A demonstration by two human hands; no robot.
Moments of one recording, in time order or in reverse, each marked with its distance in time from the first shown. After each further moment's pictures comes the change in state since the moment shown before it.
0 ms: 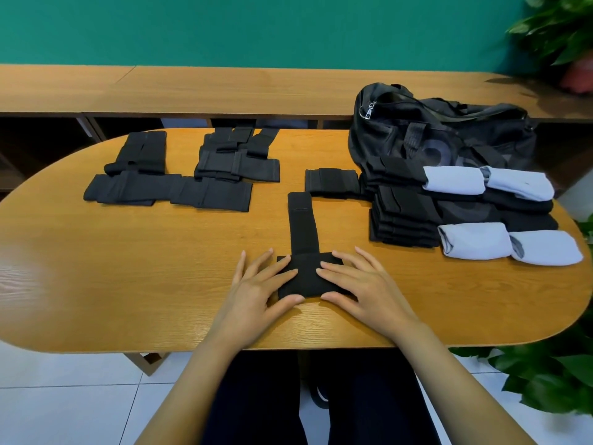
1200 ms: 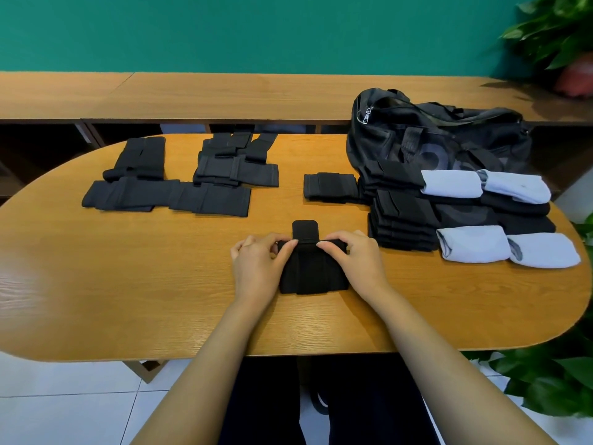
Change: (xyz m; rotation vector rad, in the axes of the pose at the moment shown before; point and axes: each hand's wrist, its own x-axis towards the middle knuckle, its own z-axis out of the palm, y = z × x) left_hand 0.062 0.011 0.001 -0.132 0.404 -0.348; right_hand 0.060 0.001 -0.001 0.444 0.195 0.556
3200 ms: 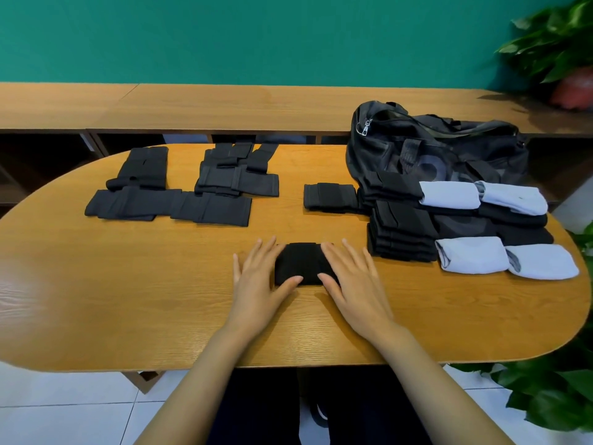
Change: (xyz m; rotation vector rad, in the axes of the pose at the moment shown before) left_hand -0.018 -0.011 -0.011 0.000 -0.229 0.082; right_hand -0.033 -0.003 -0.004 -0.463 -0.186 -0.193
